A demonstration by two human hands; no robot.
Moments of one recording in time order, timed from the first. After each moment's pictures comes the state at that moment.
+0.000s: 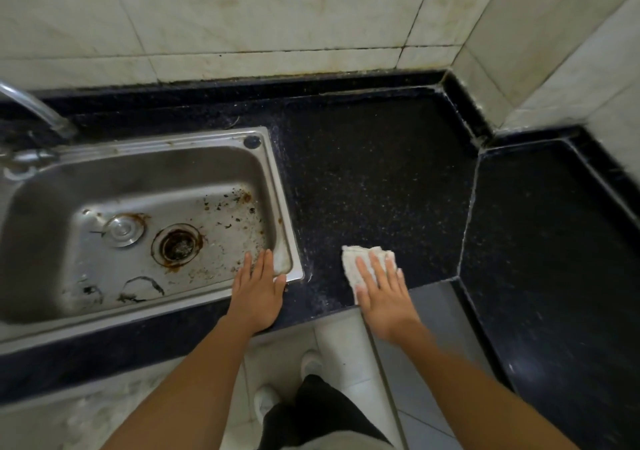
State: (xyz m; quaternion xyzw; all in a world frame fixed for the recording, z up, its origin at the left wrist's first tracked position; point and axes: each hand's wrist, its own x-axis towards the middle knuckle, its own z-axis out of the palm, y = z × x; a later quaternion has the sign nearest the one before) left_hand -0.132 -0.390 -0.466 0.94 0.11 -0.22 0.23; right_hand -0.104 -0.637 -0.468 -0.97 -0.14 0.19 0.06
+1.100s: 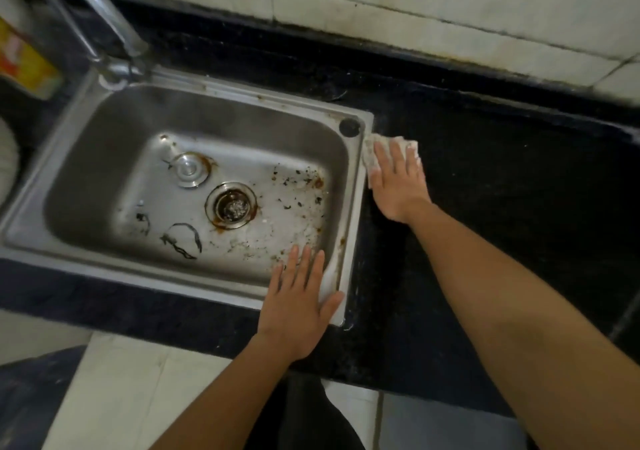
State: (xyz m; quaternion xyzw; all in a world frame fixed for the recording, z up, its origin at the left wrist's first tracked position) left_hand -0.104 -0.403 -0.475 0.94 0.20 -0.20 0.17; right_hand 0.157 -0.456 -0.473 -0.93 -0.29 0.23 0.03
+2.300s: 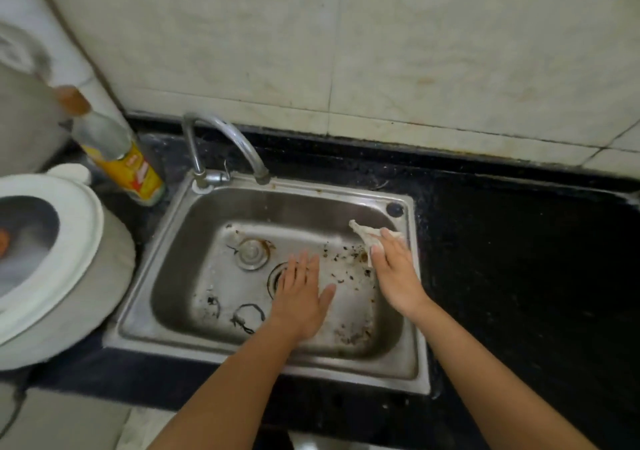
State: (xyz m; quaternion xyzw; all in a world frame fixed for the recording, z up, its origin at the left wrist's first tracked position) left_hand -0.091 -0.233 -0.435 0.93 0.21 -0.16 0.25; right_hand 0.031 -0.376 -0.414 -0.88 -0.22 0.19 0.36
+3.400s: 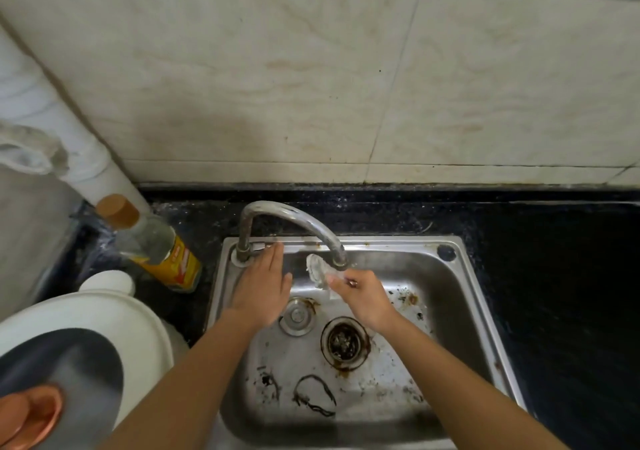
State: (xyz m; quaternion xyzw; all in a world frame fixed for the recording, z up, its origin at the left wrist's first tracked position) left_hand -0.056 0.009 -0.401 0.97 0.17 -0.06 0.17; right_hand 0.017 -0.173 -0.405 -0.80 -0.16 0.25 0.51
